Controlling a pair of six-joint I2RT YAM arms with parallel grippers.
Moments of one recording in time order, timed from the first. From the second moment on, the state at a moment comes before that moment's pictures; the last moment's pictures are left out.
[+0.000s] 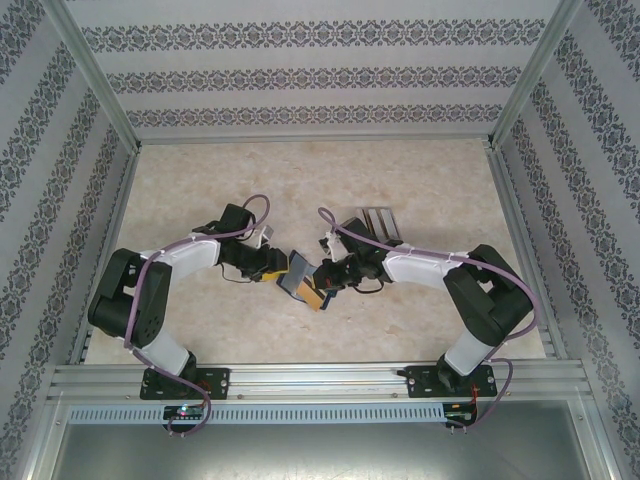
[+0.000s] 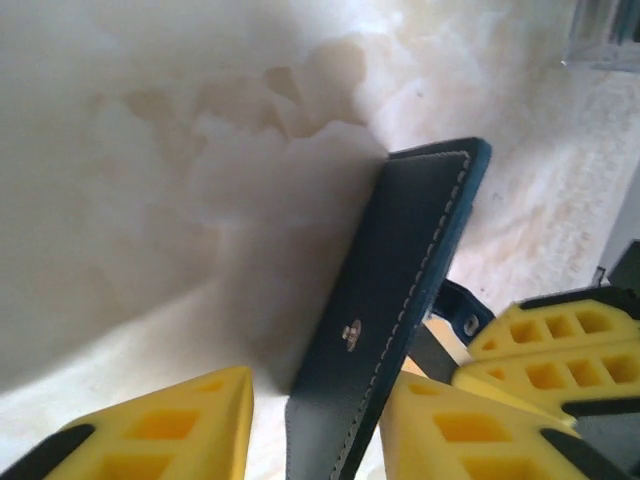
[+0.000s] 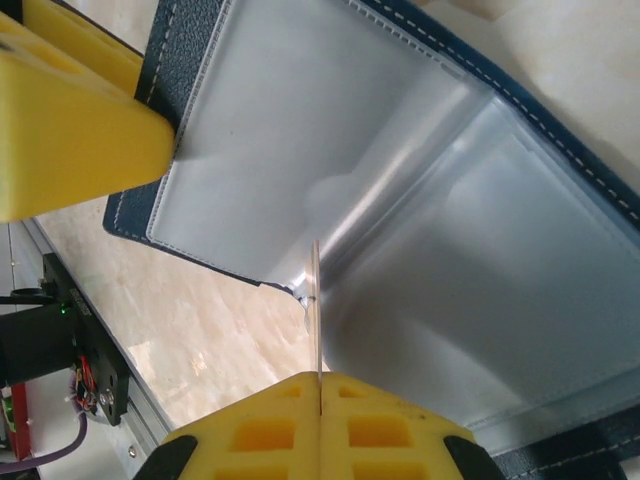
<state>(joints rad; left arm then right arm) -0.31 1.62 0.85 -0.43 0.67 -0.55 0.68 1.66 0.84 -0.18 -0.59 0.62</state>
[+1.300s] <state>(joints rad) -0.31 1.67 0.74 -0.27 0.67 -0.64 0.60 1.69 0.66 0.23 -0.54 1.05</state>
